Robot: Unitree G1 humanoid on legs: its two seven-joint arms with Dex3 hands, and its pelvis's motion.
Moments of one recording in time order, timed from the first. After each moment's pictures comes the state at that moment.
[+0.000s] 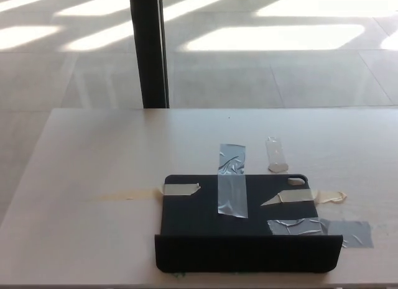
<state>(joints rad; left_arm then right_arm) -0.11 0.63 0.48 1.15 -0.11 0.07 -0.08 0.16 -0.47 -0.63 0.90 0.10 -0.11 -0.06</state>
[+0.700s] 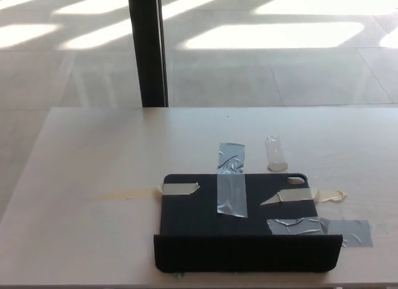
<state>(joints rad) -0.17 0.67 0.64 1.25 -0.21 0.07 -0.08 -0.14 -0.54 -0.76 0.28 0.24 -0.10 -0.10</state>
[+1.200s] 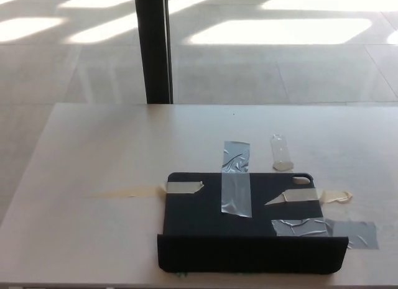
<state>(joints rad) -0.18 0.67 0.64 1.26 -0.22 0.07 -0.09 -0.28 -0.54 -0.26 0.07 0.10 -0.11 -0.04</state>
